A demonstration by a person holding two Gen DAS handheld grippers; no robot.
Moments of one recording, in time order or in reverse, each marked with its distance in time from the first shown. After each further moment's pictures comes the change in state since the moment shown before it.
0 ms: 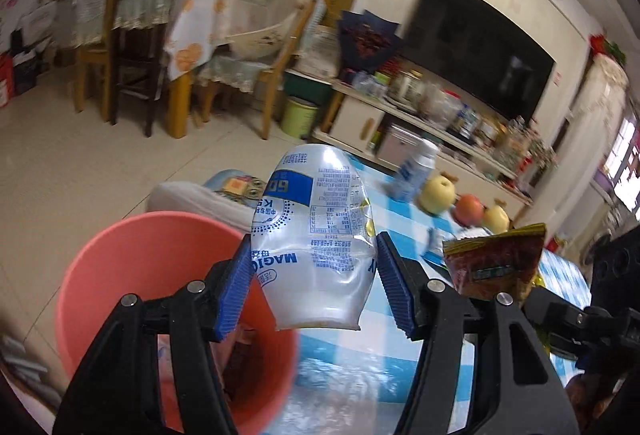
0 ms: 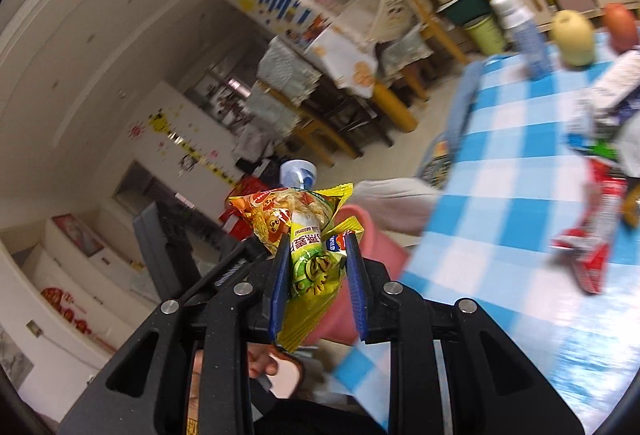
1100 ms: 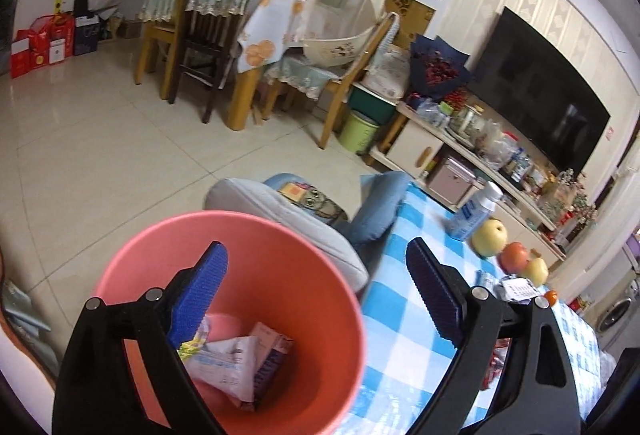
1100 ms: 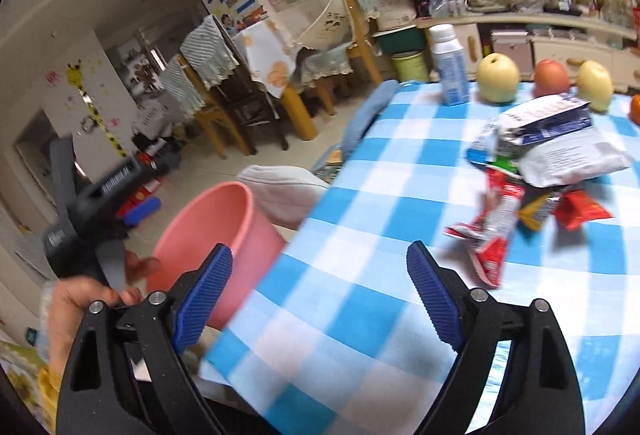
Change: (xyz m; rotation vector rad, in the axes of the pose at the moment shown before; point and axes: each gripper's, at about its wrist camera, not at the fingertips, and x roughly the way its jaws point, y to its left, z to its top) left arm 0.011 0.037 0.008 -0.171 -0.039 0.142; right arm -0.019 -0.023 -0.054 -0.212 -0.044 -0.518
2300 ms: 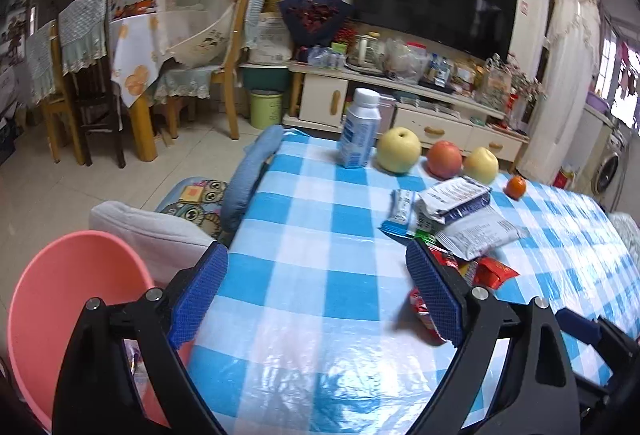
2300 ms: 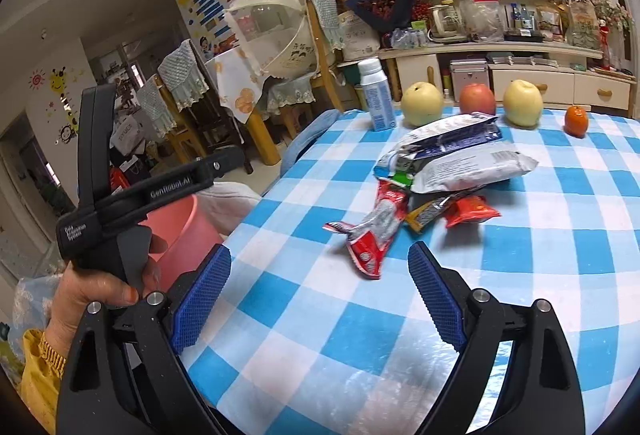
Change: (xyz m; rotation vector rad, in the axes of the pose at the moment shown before) left arm 0.024 -0.156 -0.074 0.450 0.078 -0.155; right arm -0.064 -0.067 -0.016 0.014 -0.111 -0.087
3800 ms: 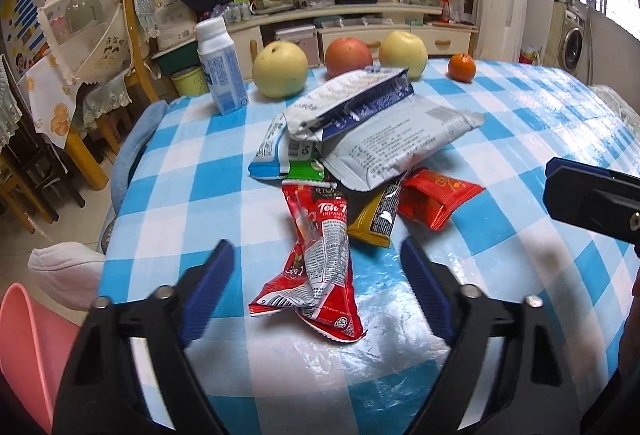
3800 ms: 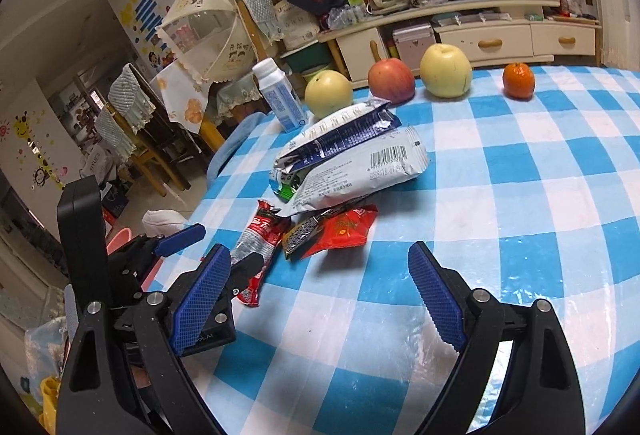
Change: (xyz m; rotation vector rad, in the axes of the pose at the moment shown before) left arm 0.076 -0.123 -0.038 0.339 0.217 -0.070; right arm 0.018 -0.116 0.028 0.189 0.077 -0.073
